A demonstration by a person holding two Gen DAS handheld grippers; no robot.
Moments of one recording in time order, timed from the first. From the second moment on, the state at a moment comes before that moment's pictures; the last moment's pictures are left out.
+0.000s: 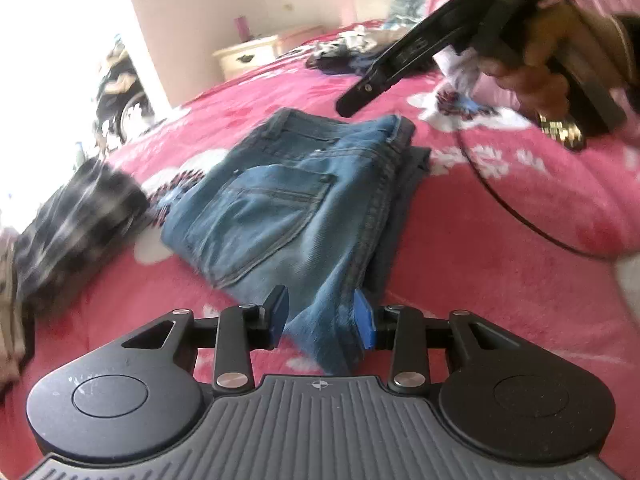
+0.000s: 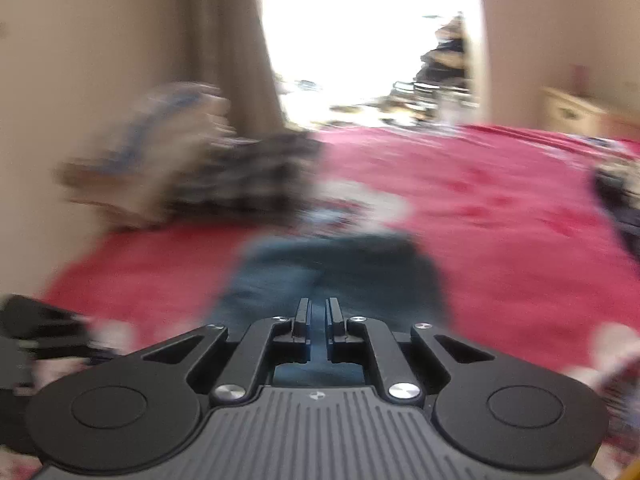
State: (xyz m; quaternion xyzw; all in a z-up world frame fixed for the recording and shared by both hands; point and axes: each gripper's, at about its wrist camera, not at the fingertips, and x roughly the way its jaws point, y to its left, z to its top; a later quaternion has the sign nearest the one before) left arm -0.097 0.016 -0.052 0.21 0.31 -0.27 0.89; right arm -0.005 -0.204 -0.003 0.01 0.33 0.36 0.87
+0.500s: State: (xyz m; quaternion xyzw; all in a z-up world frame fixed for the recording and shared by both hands) left arm -0.081 0.050 -0.045 0.08 0.40 -0.23 0.88; right arm -0.059 -0.177 -0.070 0.03 0.50 0.41 0.77
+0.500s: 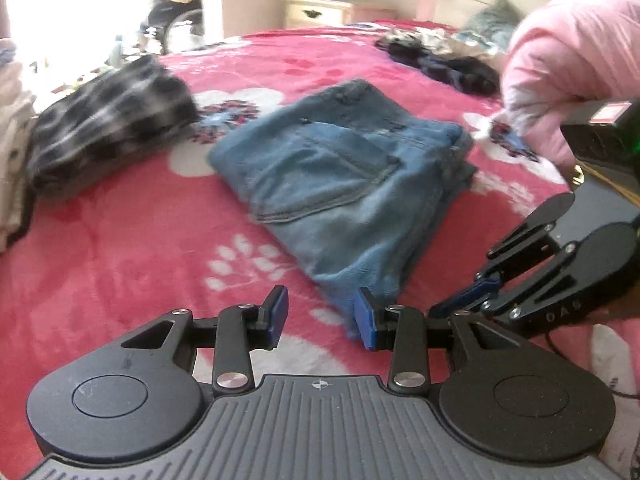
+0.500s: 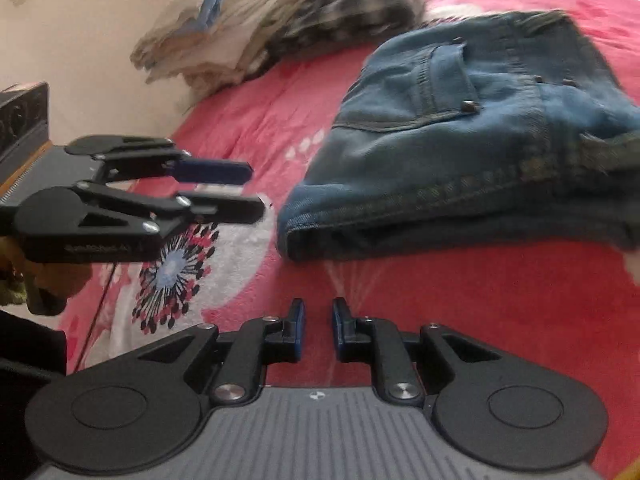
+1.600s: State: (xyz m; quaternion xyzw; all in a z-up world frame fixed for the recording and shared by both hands) left arm -0.021 0.088 -0.078 -0.33 0.54 -0.13 0.76; right arm -0.094 -0.157 -0.053 -0.08 0.34 0.41 0.84
